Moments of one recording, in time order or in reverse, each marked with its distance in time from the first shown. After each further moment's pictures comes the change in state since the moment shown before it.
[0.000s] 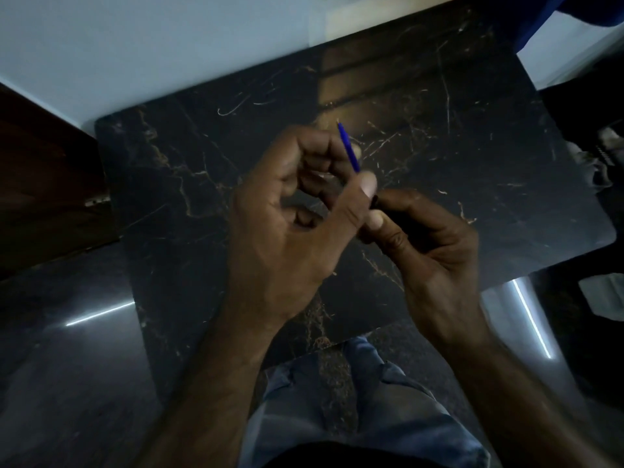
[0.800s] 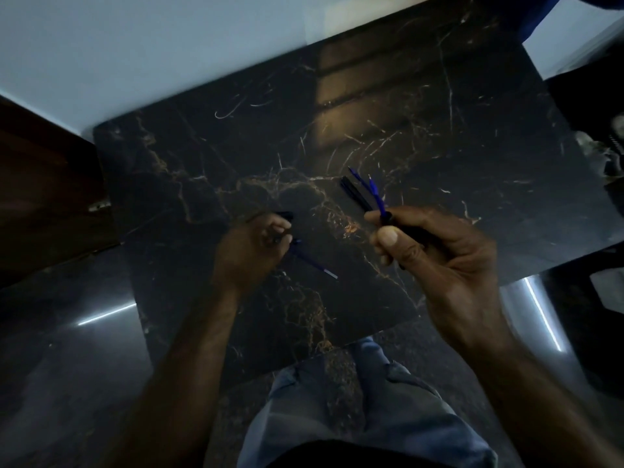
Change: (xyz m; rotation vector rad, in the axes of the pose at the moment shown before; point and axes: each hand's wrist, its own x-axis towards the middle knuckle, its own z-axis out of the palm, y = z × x) left_hand -0.004 -0.205 -0.045 0.693 -0.233 -0.322; right_hand -0.002 0.017 -0.032 -0.080 -0.011 0.073
